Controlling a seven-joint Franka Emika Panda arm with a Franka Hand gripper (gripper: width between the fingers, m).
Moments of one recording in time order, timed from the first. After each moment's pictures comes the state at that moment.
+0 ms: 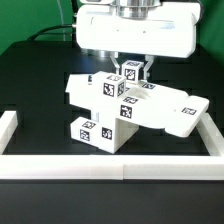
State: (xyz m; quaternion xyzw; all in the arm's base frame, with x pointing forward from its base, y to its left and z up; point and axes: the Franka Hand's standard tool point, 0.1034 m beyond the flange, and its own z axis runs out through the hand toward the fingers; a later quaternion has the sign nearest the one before) arm 0.563 0.007 0.106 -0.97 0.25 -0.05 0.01
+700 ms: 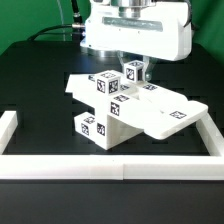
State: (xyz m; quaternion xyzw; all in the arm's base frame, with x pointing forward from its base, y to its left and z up) arm 0.563 0.014 0.106 -0.89 0.45 -0.04 0.04
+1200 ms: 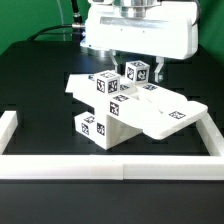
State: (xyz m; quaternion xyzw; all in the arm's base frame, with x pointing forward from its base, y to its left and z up) arm 0.563 0.017 0.106 -0.94 0.35 -0.04 0.03
